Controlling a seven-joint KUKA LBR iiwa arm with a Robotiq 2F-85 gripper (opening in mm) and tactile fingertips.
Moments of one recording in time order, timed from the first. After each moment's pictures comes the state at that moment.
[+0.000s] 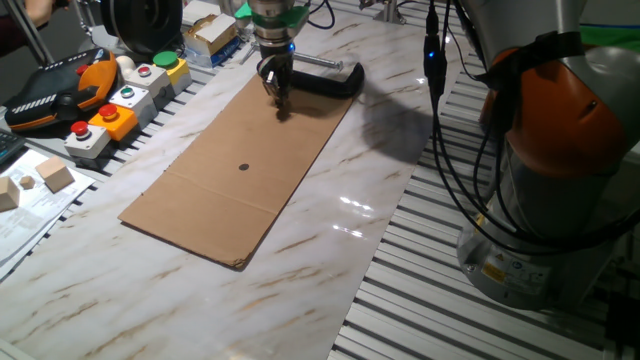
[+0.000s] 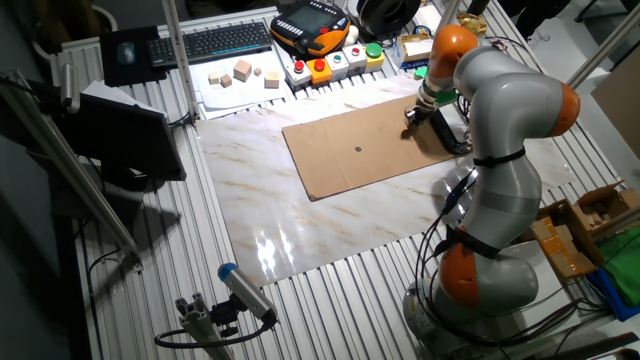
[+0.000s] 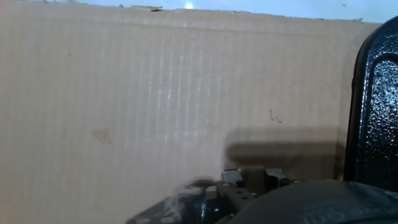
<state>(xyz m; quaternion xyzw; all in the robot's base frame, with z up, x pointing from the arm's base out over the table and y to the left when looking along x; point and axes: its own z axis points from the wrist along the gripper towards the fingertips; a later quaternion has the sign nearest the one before) 0.611 -0.199 0.039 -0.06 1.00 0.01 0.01</state>
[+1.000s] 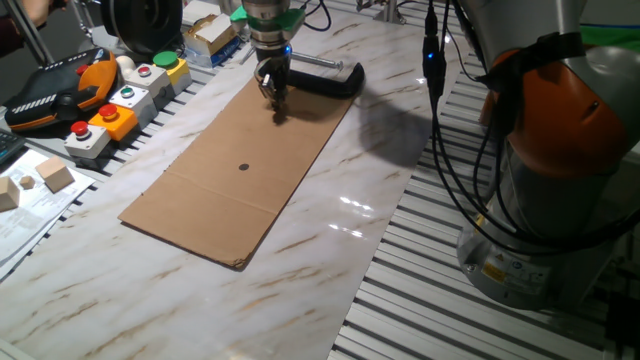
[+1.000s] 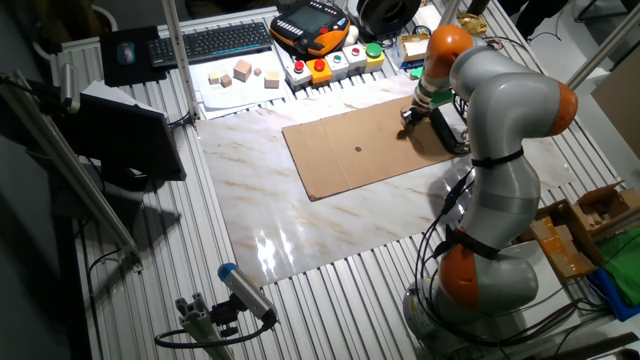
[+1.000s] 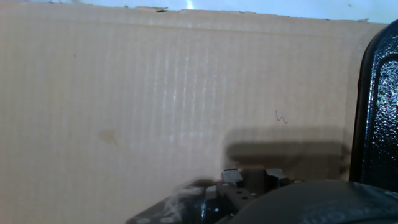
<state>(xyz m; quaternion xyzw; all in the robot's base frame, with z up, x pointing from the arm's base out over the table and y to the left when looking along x) 0.613 -0.185 0.042 -0.06 1.00 0.00 0.01</state>
